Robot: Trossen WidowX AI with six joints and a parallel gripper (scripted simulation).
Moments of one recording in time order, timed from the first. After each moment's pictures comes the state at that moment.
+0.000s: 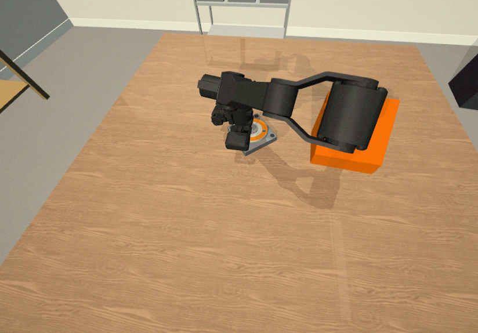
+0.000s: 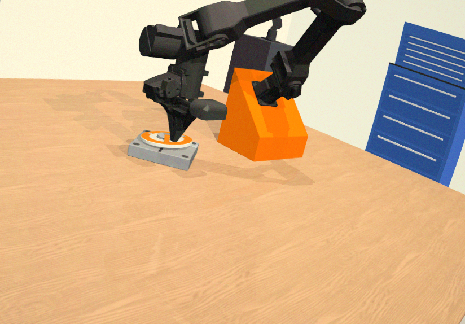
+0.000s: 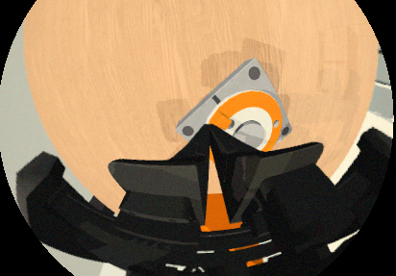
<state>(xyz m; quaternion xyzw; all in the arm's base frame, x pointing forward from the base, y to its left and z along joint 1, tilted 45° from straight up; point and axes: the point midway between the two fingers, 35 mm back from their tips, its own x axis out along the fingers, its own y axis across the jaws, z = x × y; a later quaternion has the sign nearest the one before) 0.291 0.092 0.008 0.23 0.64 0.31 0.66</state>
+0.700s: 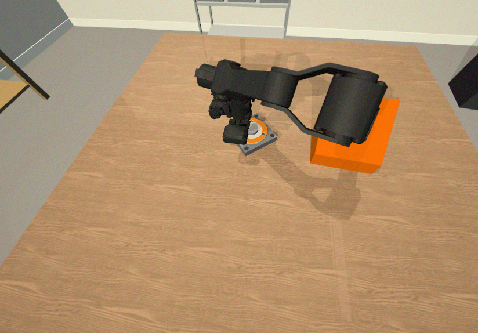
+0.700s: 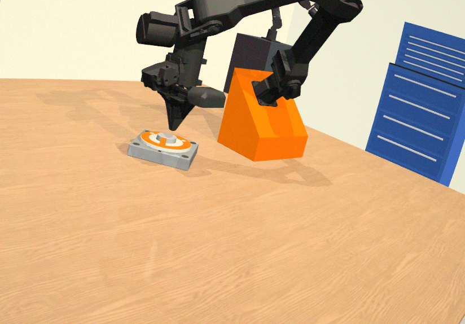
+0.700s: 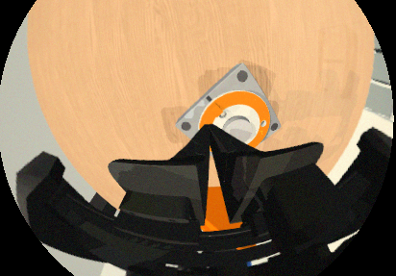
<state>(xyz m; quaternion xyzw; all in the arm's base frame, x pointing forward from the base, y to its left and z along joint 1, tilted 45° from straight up) 0.297 0.074 0.019 0.23 0.65 0.31 0.66</state>
